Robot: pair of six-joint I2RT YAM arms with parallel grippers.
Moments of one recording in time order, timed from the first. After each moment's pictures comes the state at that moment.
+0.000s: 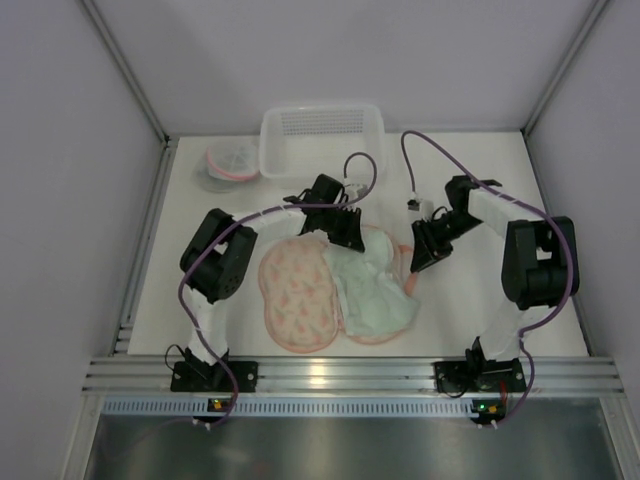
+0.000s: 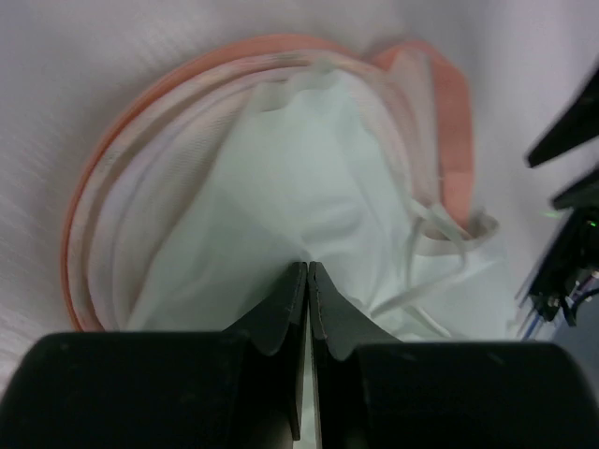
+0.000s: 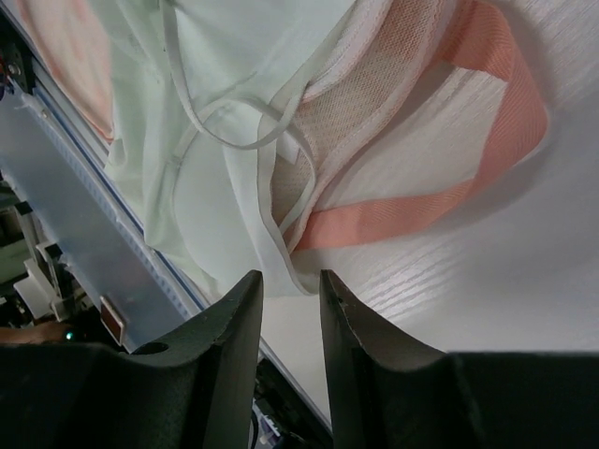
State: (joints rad) left arm -0.62 1.96 1.33 -0.21 0.58 -0.30; right arm 0.11 1.77 1.18 -1.04 -0.72 -0.42
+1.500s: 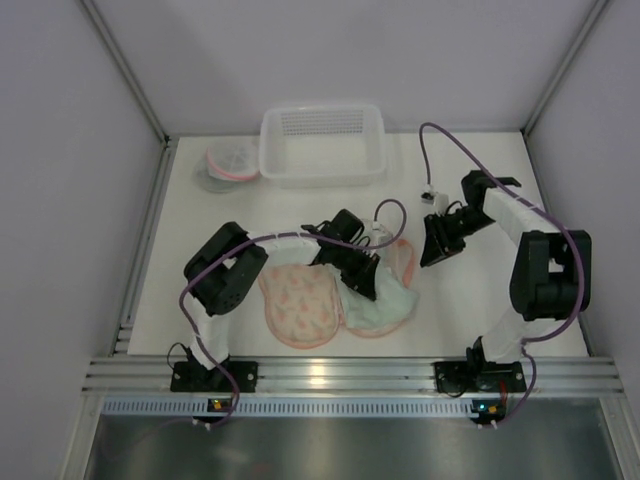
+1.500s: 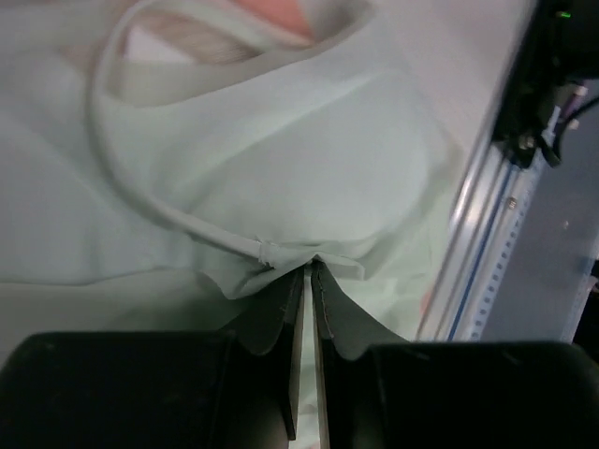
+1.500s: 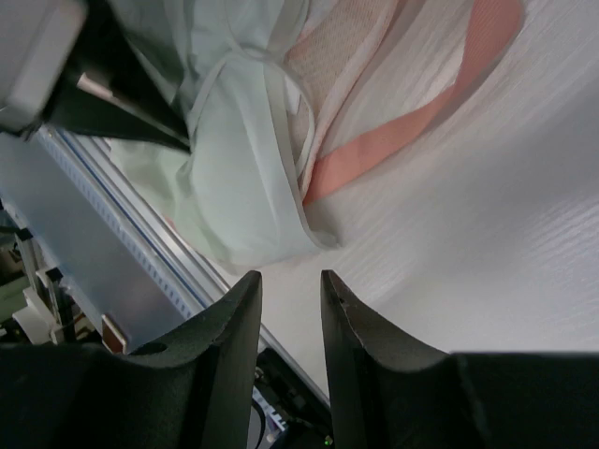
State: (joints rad) left arm -0.81 1.93 1.17 -0.20 0.76 -0.16; right arm 0.04 1.68 1.19 -1.09 -0.70 -0.42
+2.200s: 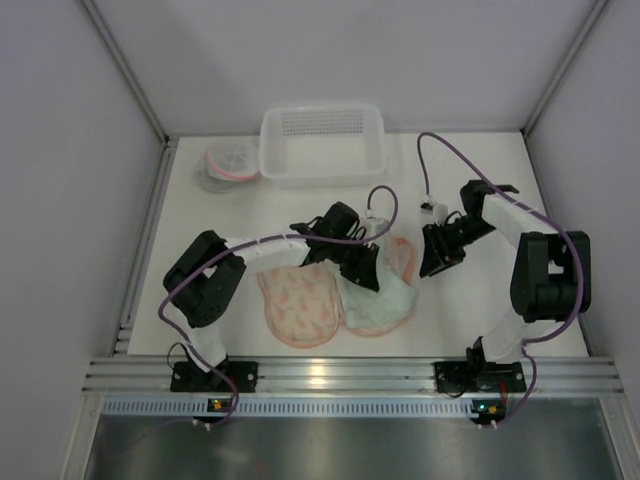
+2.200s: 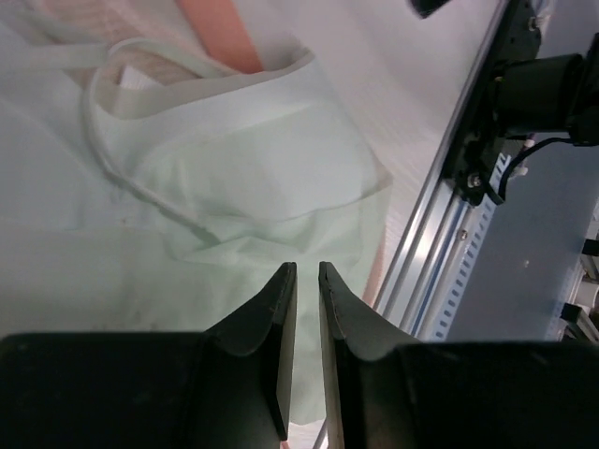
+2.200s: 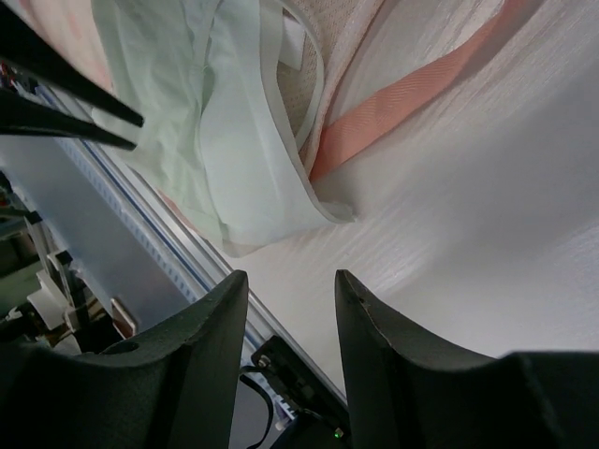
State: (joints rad) left arm -0.82 1.84 1.13 -0.17 0.67 -0.31; right arm 0.03 1.67 1.11 -1.10 -0.70 -0.43
